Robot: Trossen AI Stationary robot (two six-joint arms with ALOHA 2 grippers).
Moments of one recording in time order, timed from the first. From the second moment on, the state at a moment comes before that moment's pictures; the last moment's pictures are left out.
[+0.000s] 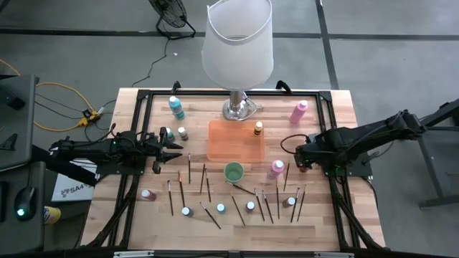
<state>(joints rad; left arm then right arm) 0.01 0.04 0.01 0.02 0.04 -0.11 0.20 1.06 0.80 -1.27 0.00 1.62</state>
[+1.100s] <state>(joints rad) 0.01 0.04 0.01 0.02 0.04 -0.11 0.13 1.12 0.75 -1.20 -0.07 1.71</state>
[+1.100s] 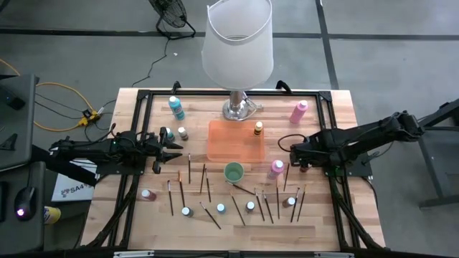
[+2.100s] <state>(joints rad) 0.01 0.04 0.01 0.02 0.04 -0.11 -0.06 1.11 1.07 -1.20 -0.02 1.24</state>
